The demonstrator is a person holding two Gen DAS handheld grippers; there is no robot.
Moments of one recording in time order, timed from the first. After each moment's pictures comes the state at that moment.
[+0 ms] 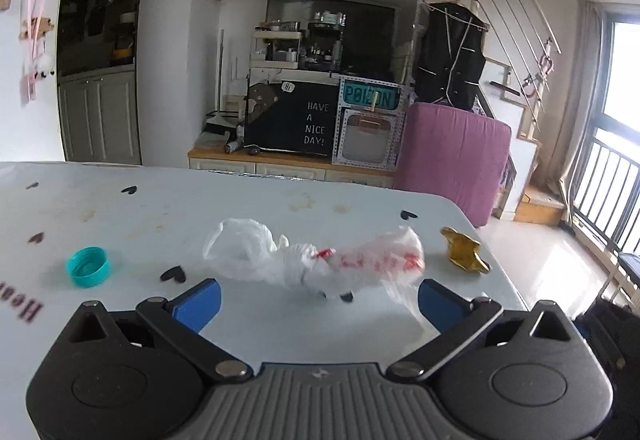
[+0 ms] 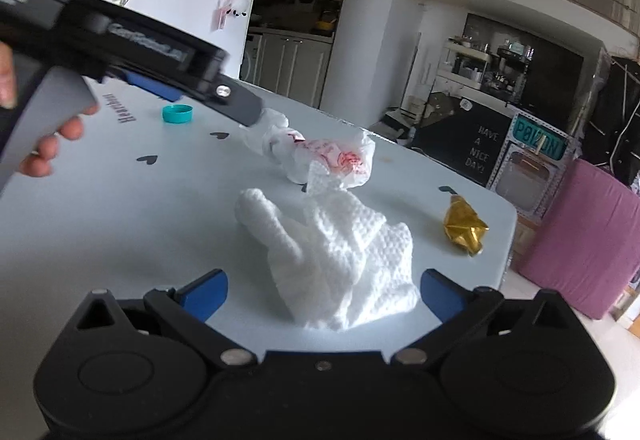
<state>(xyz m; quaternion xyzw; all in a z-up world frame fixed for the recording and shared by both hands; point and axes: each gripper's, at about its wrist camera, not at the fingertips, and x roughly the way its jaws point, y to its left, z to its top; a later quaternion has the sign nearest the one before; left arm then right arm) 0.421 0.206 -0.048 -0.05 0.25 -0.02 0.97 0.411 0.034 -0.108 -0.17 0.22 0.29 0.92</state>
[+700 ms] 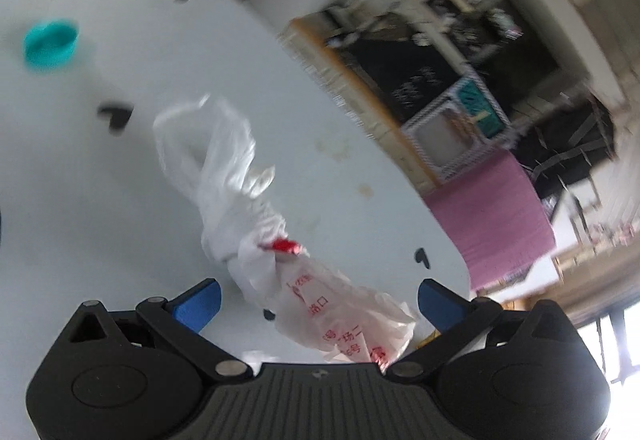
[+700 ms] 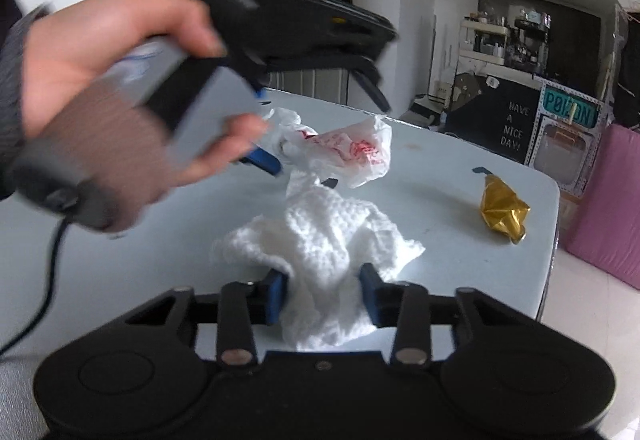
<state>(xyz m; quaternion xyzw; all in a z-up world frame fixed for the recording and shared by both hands) 0.522 0.206 -0.080 -0.41 0.36 0.09 0.83 0.436 0.034 -0.118 -0.11 0.25 0.33 0.90</state>
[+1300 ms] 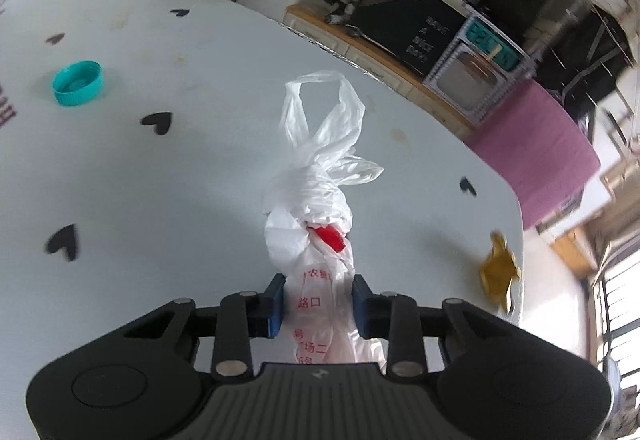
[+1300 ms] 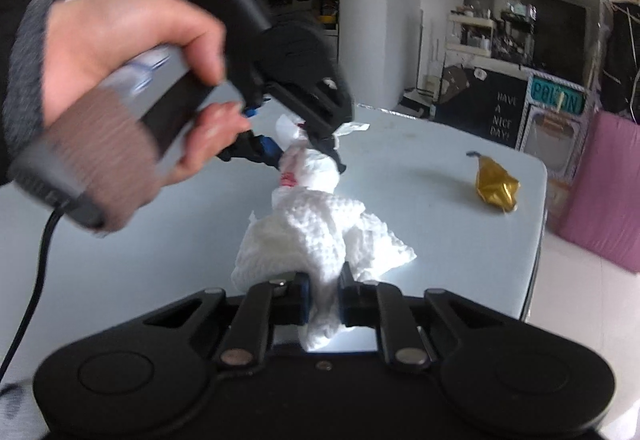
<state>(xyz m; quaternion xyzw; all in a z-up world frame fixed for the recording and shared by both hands) 0.477 0.202 -0.063 -0.25 0.42 0.09 0.87 0.397 0.026 -0.115 -0.09 0.26 0.31 0.91</state>
